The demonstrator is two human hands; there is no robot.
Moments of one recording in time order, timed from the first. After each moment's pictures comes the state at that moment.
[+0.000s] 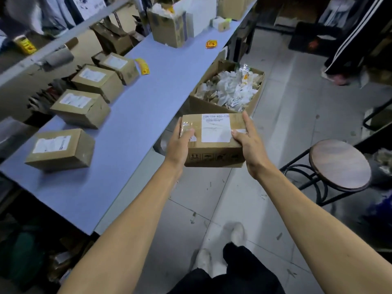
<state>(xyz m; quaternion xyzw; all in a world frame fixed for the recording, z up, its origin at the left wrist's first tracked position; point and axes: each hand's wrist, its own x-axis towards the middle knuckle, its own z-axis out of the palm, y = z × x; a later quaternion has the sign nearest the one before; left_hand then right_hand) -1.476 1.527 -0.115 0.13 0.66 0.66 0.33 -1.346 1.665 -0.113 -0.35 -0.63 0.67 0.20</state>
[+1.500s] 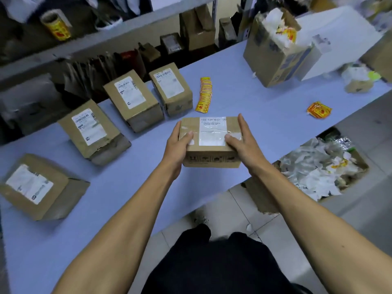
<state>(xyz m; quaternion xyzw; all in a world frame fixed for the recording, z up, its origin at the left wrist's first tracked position) -1.948 1.709 -0.202 -0.17 0.67 0.70 0.19 -1.905 1.909 -0.176 -0.16 -0.78 0.60 -0.11</state>
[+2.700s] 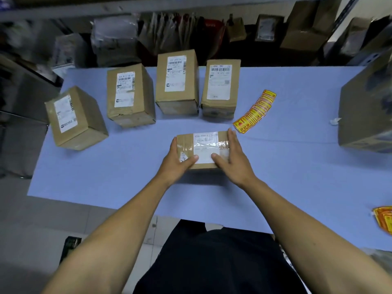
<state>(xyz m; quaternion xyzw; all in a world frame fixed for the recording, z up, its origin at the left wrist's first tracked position) -1.962 1.733 -0.244 -0.36 0.76 0.53 0.12 -2.057 1.920 -0.270 0.18 -0.84 0.42 -0.28</state>
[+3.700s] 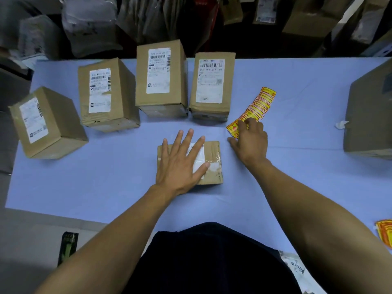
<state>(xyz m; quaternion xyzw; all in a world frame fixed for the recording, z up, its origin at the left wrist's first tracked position) -2.015 1.752 -0.268 -0.10 0.98 0.09 0.12 -2.169 1.917 -0.309 0.20 -0.96 0.08 -0.19</state>
